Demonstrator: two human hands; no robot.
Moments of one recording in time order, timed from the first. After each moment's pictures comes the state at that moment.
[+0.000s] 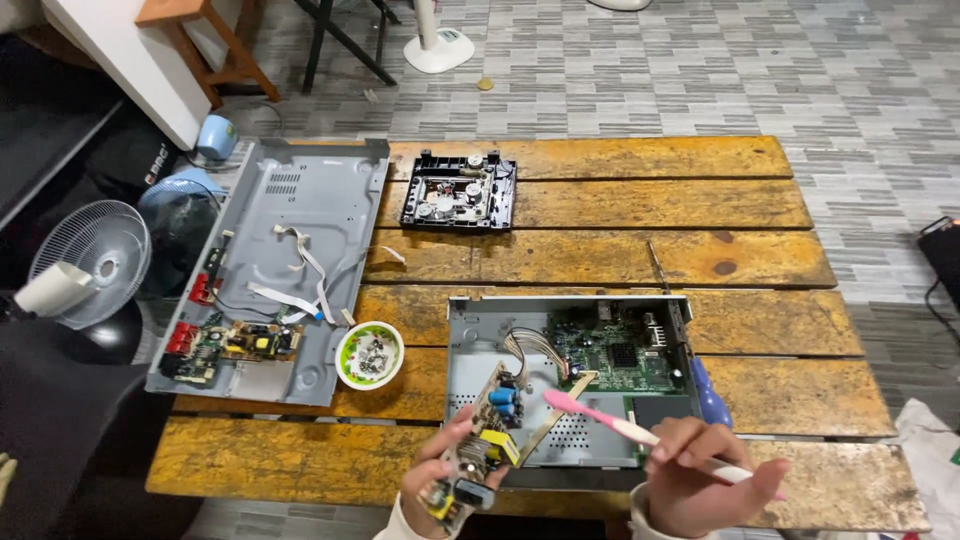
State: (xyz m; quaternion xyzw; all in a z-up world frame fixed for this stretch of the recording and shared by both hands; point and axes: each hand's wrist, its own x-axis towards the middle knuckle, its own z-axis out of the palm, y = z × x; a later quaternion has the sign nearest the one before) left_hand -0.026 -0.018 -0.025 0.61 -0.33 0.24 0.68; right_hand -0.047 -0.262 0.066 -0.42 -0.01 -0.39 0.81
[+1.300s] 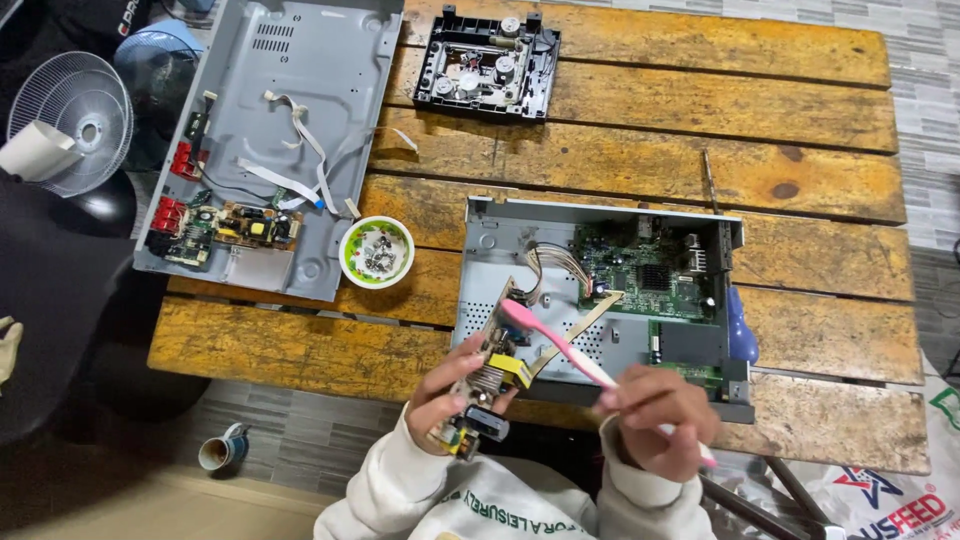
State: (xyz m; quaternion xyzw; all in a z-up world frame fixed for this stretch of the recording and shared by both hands) left_hand -0.029 -0.015 -0.003 0.60 -0.39 0.31 0.63; right_hand -0.048 -0.245 0.017 -0.52 -0.30 -0.35 0.72
